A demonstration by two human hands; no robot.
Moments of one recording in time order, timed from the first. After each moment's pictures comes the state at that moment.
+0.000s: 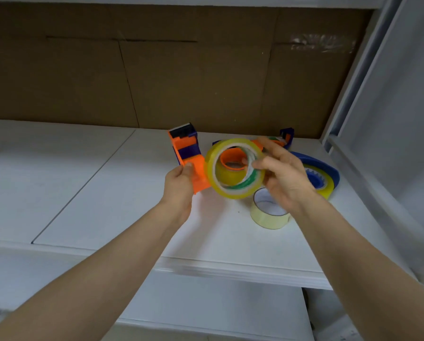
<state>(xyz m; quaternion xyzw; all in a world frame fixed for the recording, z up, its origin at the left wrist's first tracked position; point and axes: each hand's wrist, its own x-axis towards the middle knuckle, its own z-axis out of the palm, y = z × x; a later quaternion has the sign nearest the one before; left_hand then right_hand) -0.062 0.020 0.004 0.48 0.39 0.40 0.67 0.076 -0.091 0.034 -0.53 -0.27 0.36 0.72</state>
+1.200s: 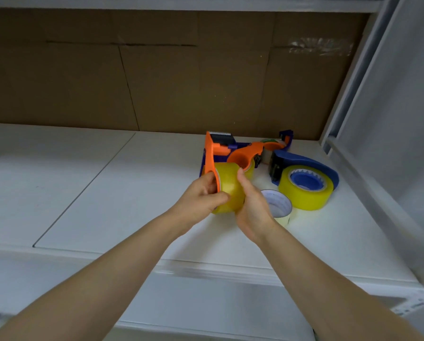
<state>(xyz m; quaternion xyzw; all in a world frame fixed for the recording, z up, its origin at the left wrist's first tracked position) -0.069 0.001 0.000 0.69 0.21 0.23 0.66 0.031 -0.065 -0.019 -0.45 -0.18 0.48 0.73</state>
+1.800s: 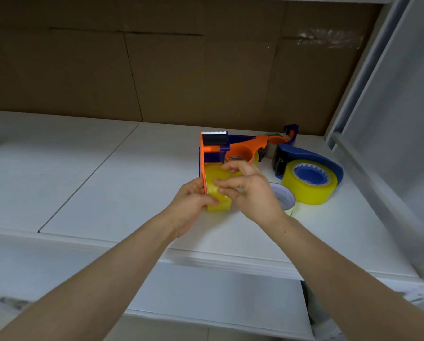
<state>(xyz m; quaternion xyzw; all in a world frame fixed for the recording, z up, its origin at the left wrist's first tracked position) -0.088 0.008 -0.027 0.59 0.22 0.24 0.73 0.038 -0.078 -0.014 -0.68 -0.62 0.00 0.38</state>
